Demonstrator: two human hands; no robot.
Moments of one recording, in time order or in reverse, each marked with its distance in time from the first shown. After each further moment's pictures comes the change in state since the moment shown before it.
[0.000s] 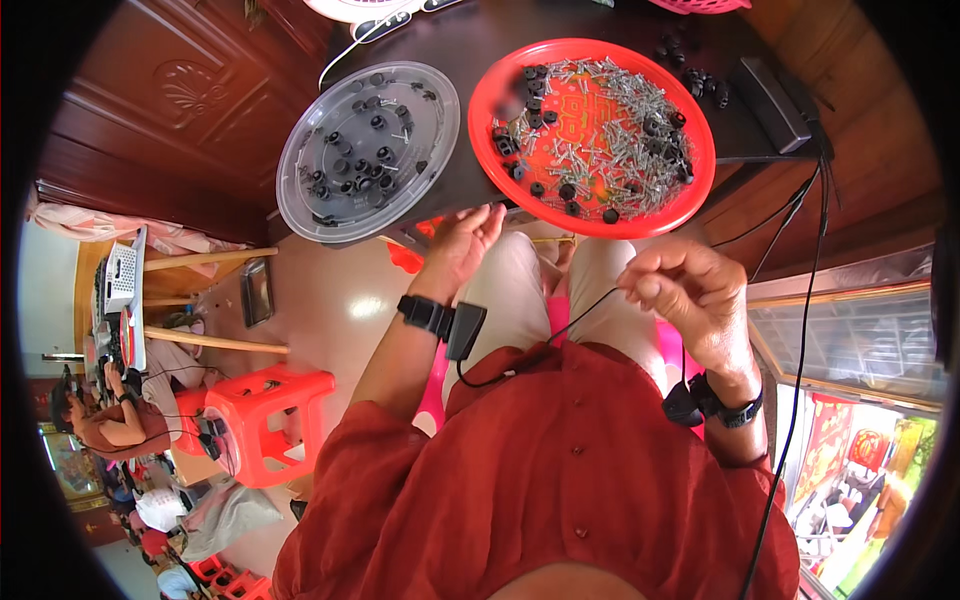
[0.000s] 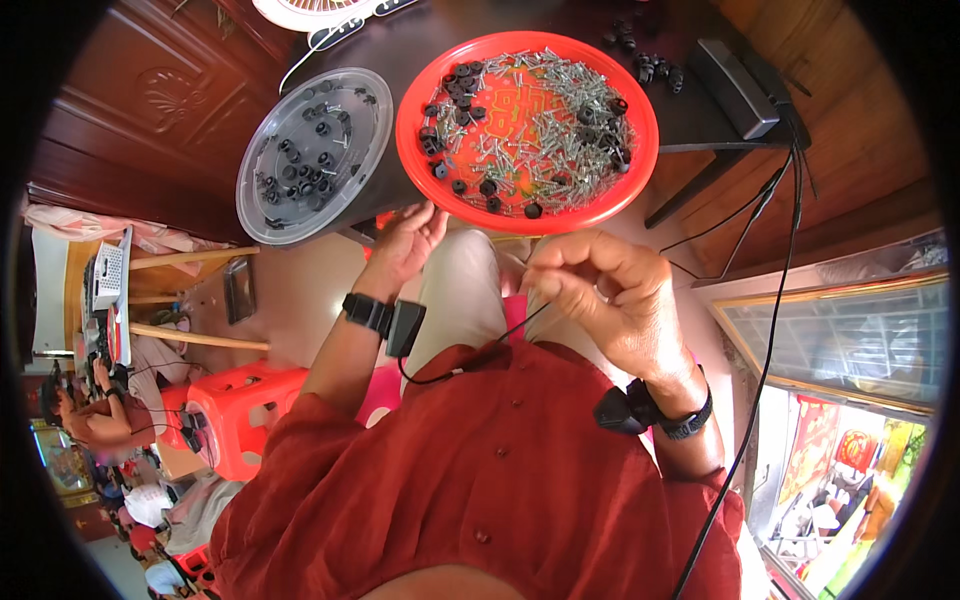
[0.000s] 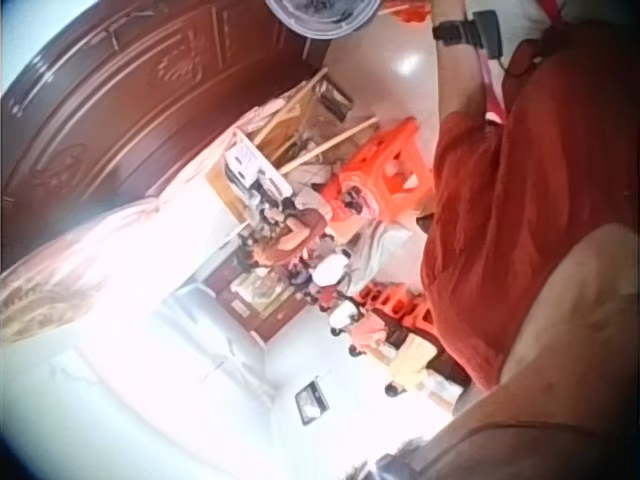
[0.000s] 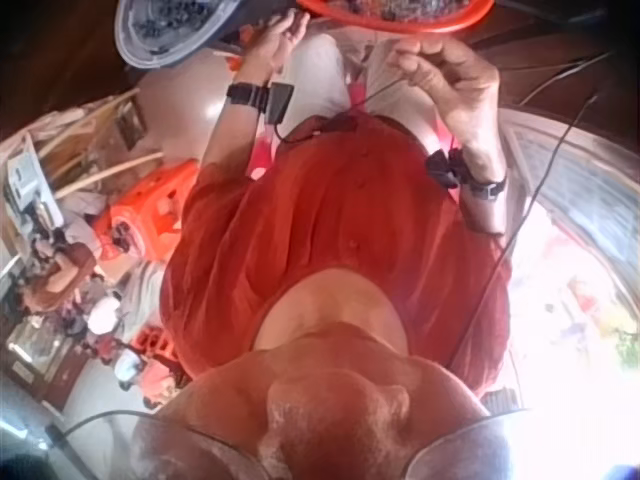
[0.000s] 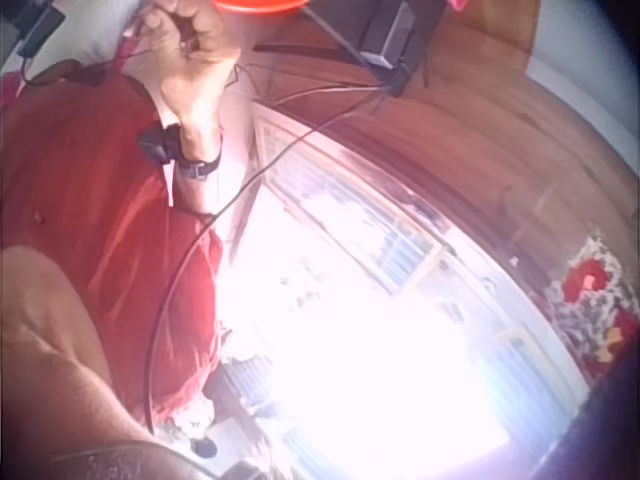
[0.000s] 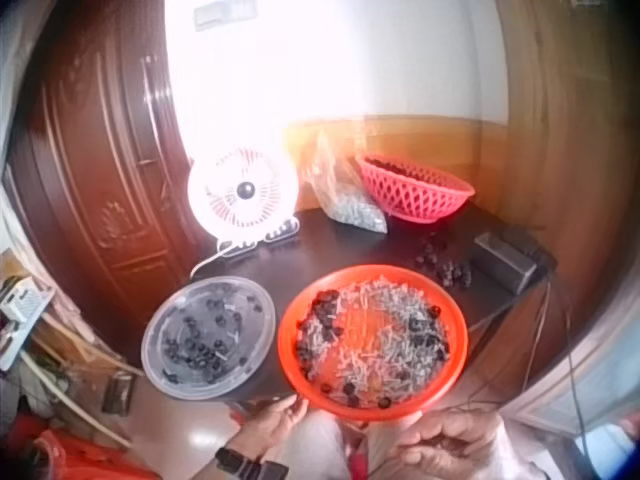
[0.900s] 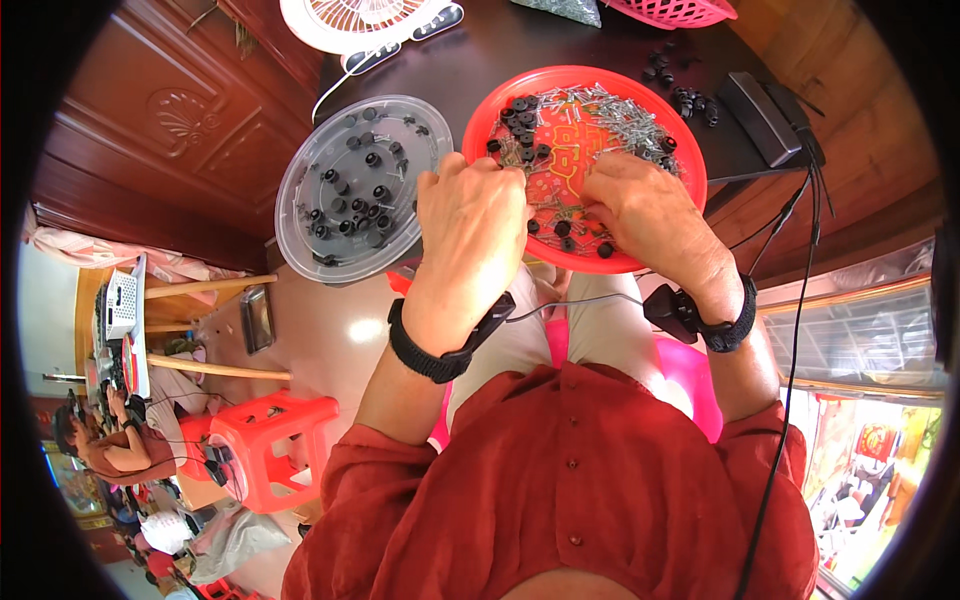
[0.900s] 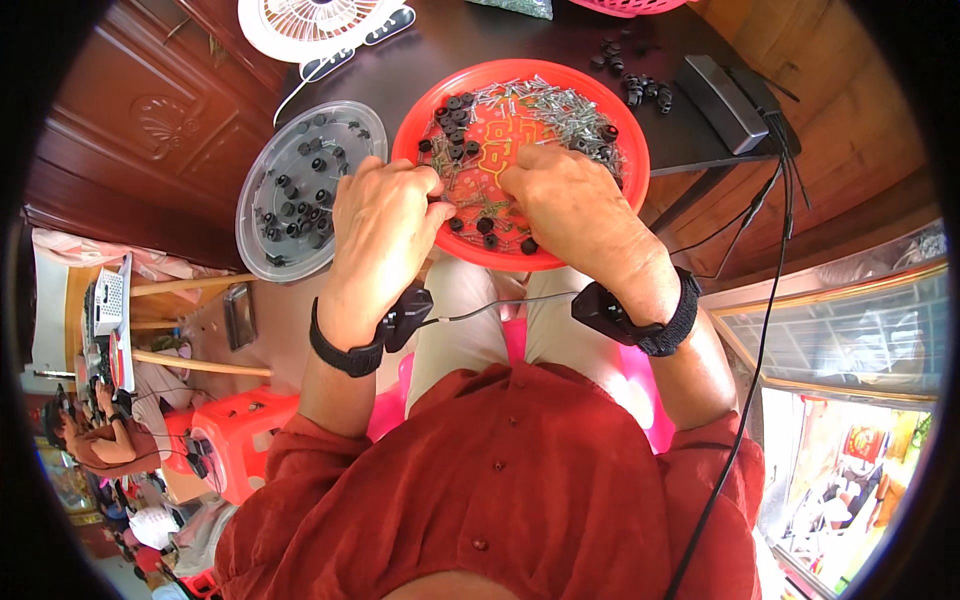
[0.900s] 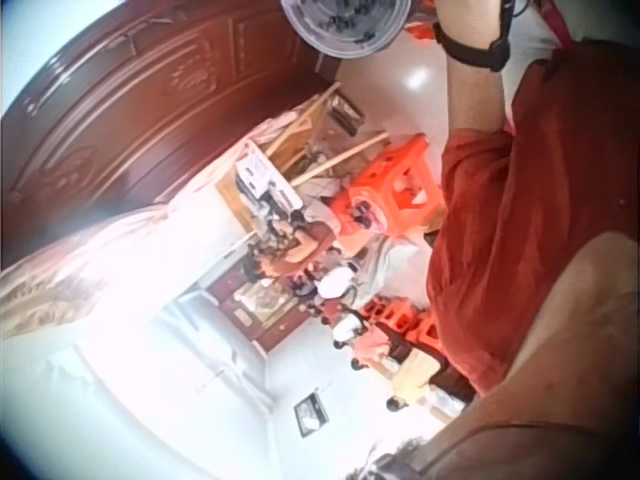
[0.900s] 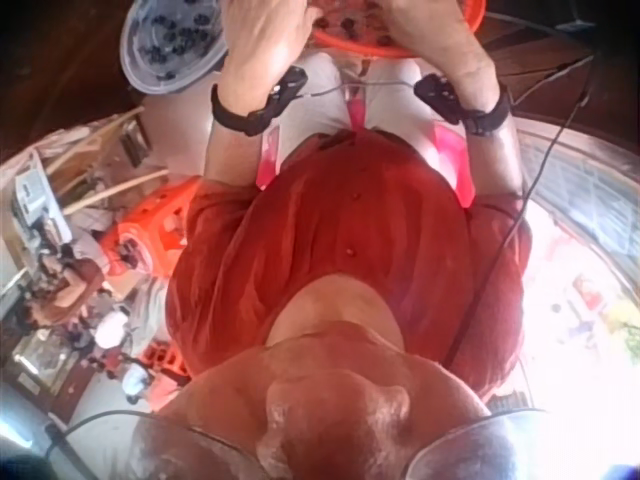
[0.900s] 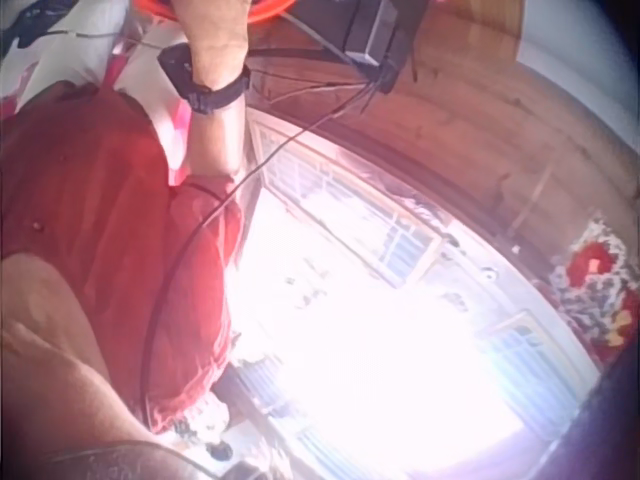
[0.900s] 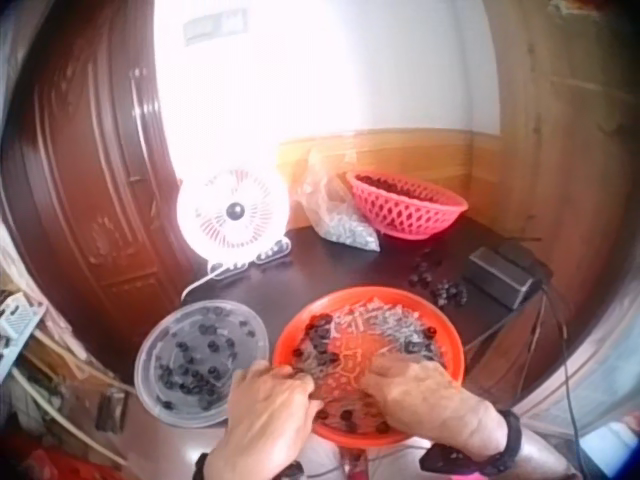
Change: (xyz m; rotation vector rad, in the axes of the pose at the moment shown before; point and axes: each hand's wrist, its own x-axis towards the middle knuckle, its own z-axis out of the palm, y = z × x) left_hand -0.082 0.083 0.154 2.061 -0.034 1.062; right_hand 0.099 0.010 -0.020 -1.215 -0.080 -0.379
